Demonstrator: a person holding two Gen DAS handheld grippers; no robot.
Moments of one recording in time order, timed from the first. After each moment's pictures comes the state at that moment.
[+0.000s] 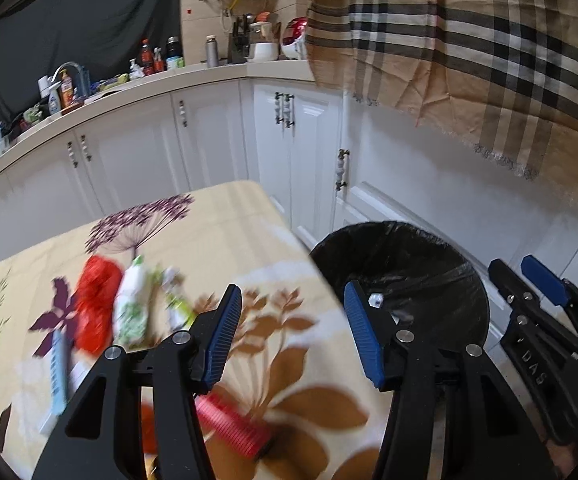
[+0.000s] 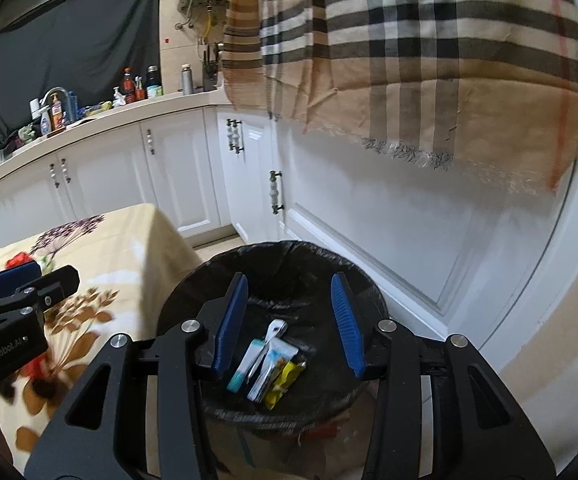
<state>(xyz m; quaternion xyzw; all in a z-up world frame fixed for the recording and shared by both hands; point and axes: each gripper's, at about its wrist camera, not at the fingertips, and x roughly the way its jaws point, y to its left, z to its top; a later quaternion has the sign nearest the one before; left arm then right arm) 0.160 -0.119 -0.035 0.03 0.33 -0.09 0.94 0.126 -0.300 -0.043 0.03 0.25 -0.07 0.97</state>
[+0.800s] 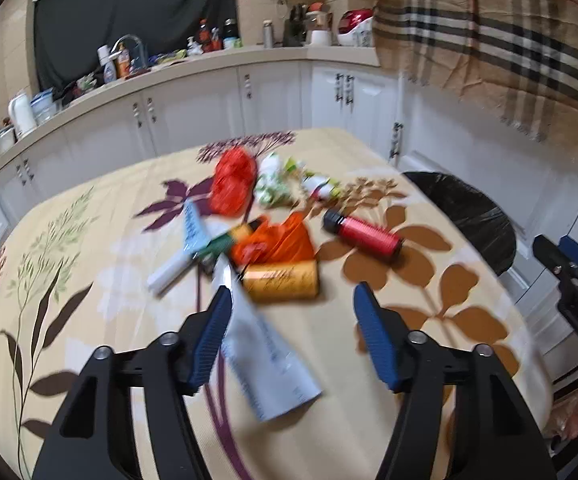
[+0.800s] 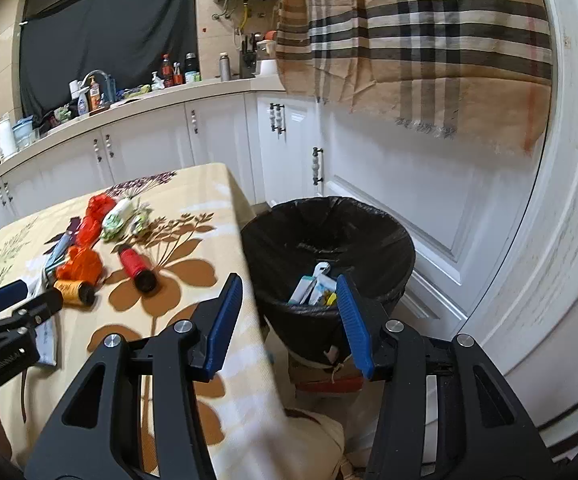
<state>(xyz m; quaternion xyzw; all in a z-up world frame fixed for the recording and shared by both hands) 0.049 -0.023 -0.061 0.02 0.35 -0.01 0.94 0.026 -0.240 -0.047 0.02 0.27 -0.02 0.96</state>
